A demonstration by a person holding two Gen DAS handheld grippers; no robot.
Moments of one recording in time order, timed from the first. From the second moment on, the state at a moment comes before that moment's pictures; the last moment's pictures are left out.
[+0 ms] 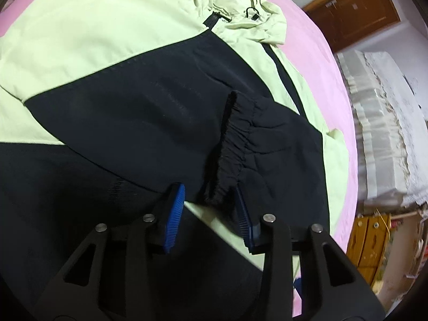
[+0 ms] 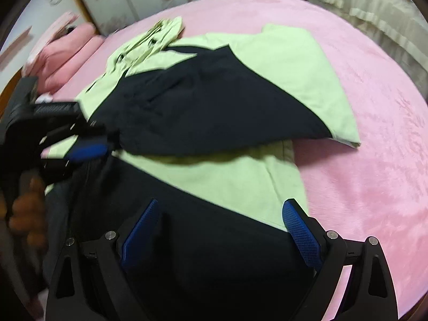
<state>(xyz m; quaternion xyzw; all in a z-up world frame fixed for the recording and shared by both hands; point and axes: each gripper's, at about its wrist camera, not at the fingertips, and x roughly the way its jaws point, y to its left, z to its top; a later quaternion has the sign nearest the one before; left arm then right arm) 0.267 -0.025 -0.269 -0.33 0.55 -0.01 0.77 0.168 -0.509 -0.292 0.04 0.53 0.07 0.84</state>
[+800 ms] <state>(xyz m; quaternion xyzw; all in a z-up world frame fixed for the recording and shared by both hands) 0.406 -0.079 -0.143 -0.37 0.37 -0.09 0.85 0.232 -0.577 -0.308 0.00 0.48 0.05 0.88</state>
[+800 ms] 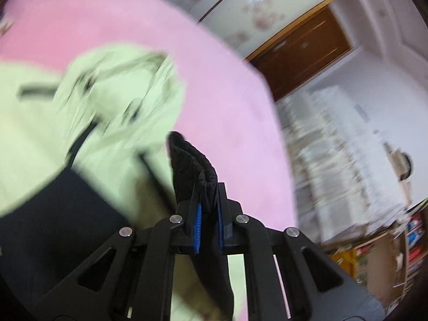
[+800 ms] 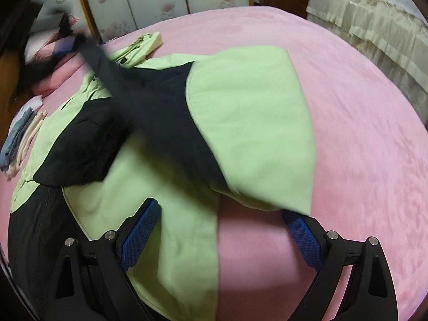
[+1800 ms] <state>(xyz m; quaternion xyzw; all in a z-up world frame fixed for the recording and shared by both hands) 0.311 0.116 -0.254 -0.29 0.48 0.15 0.82 0.258 -0.565 -0.257 0.00 0.44 0.05 0.90</state>
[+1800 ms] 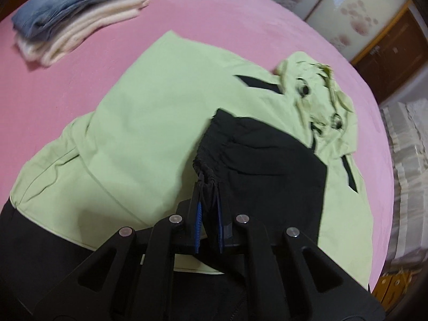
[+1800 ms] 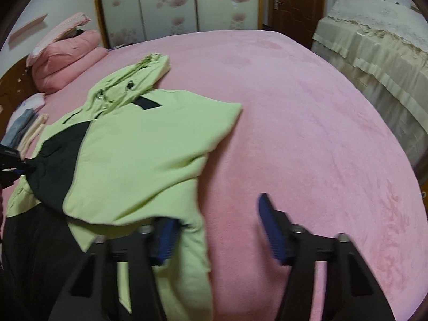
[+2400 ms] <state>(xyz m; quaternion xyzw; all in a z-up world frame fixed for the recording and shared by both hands) 0.297 0.124 -0.263 -0.24 0.52 0.20 0.80 0.226 -0.595 -0.263 0.14 0.53 -0.09 0.83</state>
